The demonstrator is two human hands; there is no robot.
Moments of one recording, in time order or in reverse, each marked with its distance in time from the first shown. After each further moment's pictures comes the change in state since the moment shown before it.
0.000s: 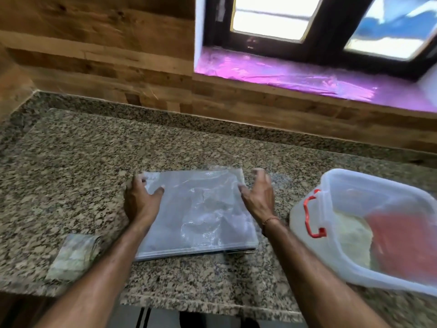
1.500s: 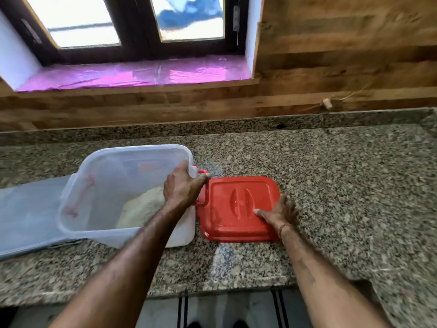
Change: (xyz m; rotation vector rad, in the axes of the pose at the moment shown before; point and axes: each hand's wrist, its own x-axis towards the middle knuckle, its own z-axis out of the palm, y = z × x) left_hand -0.434 0.395 0.316 0.134 -0.325 0.300; right_hand 0.040 0.551 -0.358 -0.118 -0.109 0.559
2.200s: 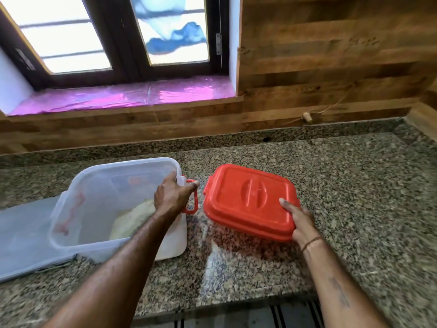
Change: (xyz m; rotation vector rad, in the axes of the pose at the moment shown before) left_hand 0.015 0.000 0.006 -0.079 0.003 -0.051; right_hand -0.006 0.040 -0.071 1.281 -0.151 0.140
